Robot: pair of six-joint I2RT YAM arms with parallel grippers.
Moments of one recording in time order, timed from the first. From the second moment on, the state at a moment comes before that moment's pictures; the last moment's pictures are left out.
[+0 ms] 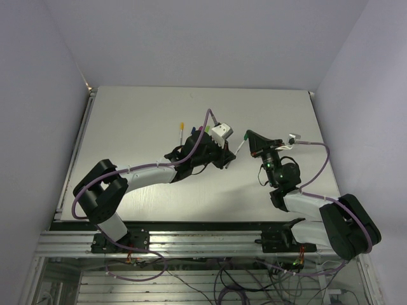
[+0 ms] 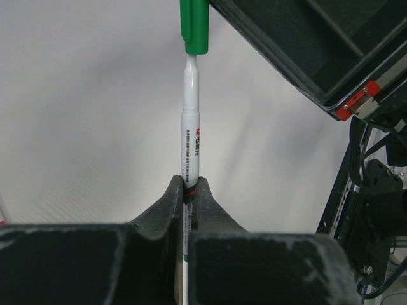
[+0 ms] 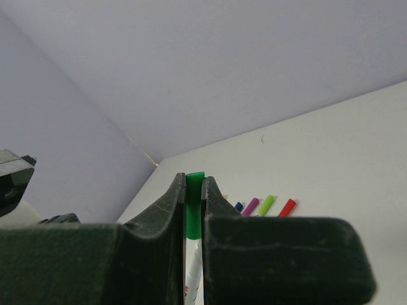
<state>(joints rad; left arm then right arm) -0.89 1.63 0.97 0.38 0.20 -0.27 0.43 1.23 0.23 1.33 0.14 0.61</state>
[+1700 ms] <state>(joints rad) -0.89 1.63 0.97 0.42 0.23 -0.28 0.43 1.20 0.23 1.32 0.15 0.55</state>
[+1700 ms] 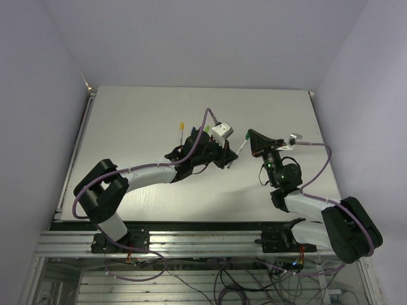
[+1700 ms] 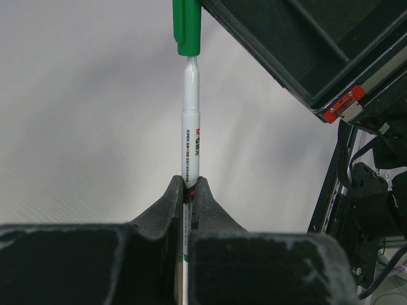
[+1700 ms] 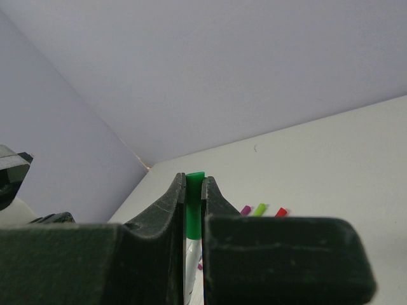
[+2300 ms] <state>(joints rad) -0.88 1.63 0.96 0.45 0.23 -0.30 0.43 1.20 0.22 1.32 0.13 0.57</state>
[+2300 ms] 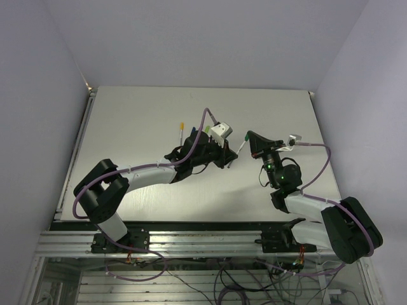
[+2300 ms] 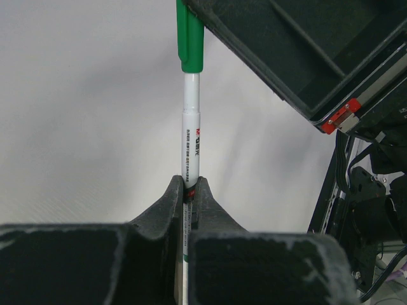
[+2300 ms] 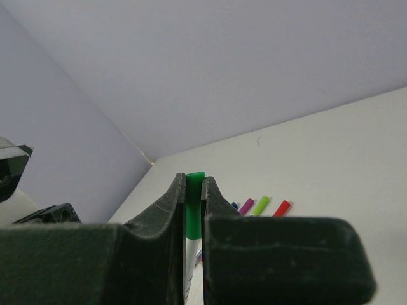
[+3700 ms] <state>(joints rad) -0.77 1.69 0.93 0.58 0.40 -0.47 0.41 1.35 0.30 1.28 -0.10 0.64</state>
